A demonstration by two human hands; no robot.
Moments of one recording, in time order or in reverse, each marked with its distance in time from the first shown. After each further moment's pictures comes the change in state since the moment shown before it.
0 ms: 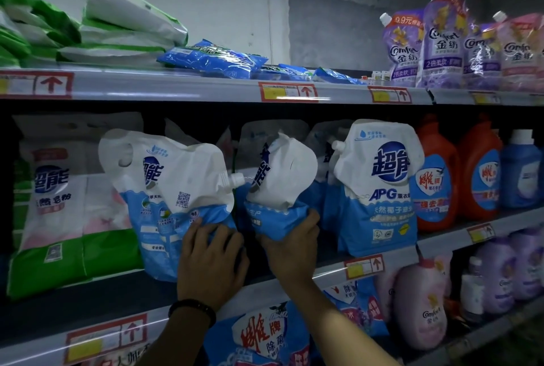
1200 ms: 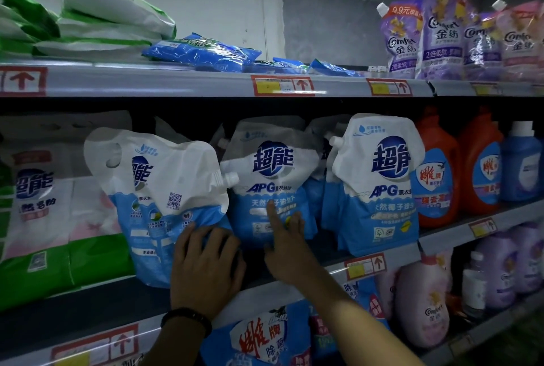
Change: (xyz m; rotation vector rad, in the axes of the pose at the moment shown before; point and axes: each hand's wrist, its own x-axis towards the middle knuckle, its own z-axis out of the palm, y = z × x) left_hand -0.001 0.000 0.003 0.011 0.013 0.000; right_hand 0.020 -0.002 -0.015 -0.414 -0.572 -0.145
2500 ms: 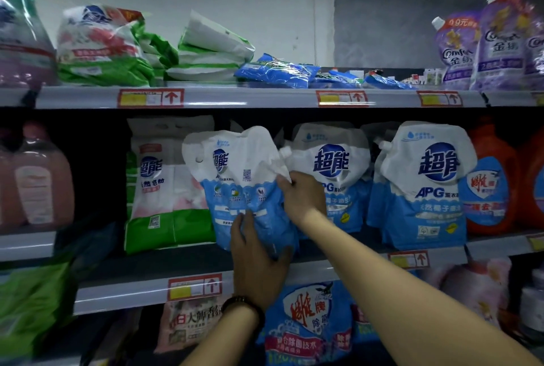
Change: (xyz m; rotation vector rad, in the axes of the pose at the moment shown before) left_hand -0.036 0.011 -0.066 -0.698 -0.097 -0.700; right_hand -0.020 -0.138 -0.030 0.327 0.275 -0.088
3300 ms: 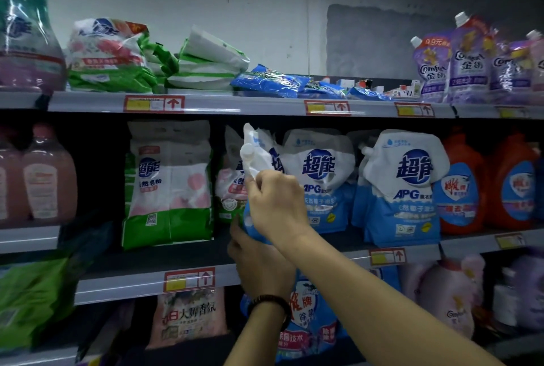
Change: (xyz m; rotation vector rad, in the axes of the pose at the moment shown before) left_hand -0.037 0.098 -0.023 -0.277 0.184 -0.438; right_hand -0.078 -0.073 -0.023 -0.228 0.110 -0.350
